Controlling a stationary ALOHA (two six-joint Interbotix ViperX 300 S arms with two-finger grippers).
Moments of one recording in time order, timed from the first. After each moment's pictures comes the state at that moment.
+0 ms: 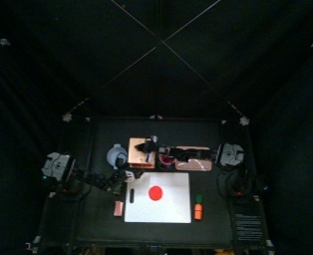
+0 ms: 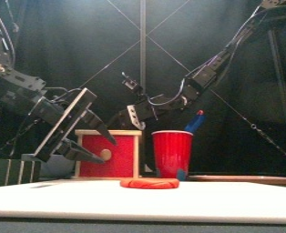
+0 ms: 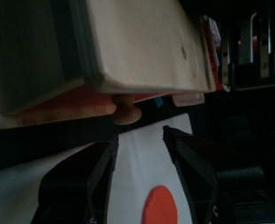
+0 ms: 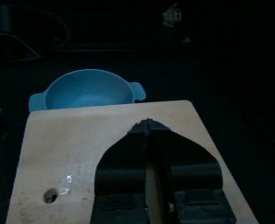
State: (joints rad) left arm -0.14 0.16 0.96 -1.03 -0.87 -0.64; right arm -0.34 0.42 0.31 -0.22 -0.50 0.00
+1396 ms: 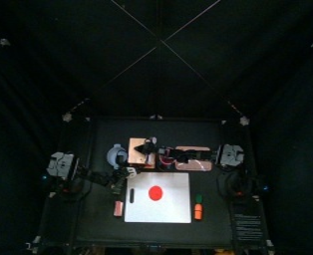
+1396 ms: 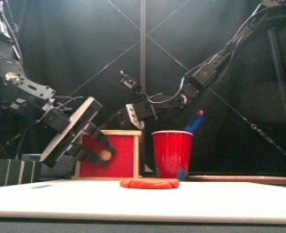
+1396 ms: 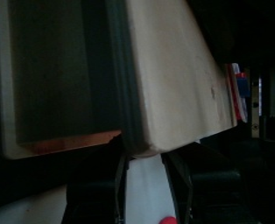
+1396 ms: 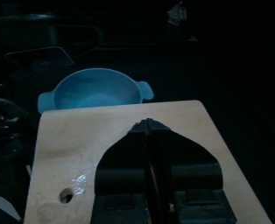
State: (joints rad) left arm -0.09 0.20 0.93 -1.06 -0.81 -0.64; right arm -0.32 0.42 0.31 -0.21 -0.48 0.00
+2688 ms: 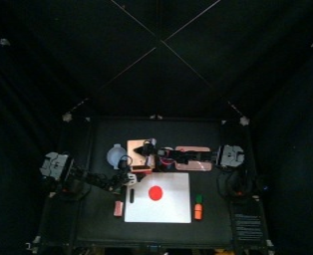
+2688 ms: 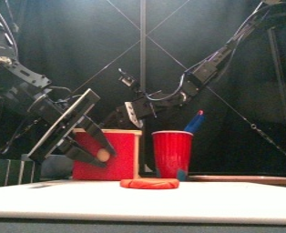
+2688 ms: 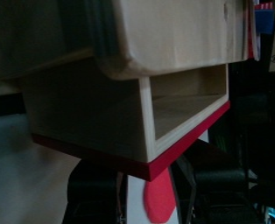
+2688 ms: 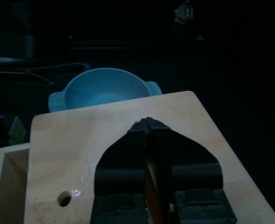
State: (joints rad) left arm -0.22 0.15 0.93 -1.07 -0.61 -0.64; right arm -0.31 0.42 0.30 -0.20 -0.45 0.00
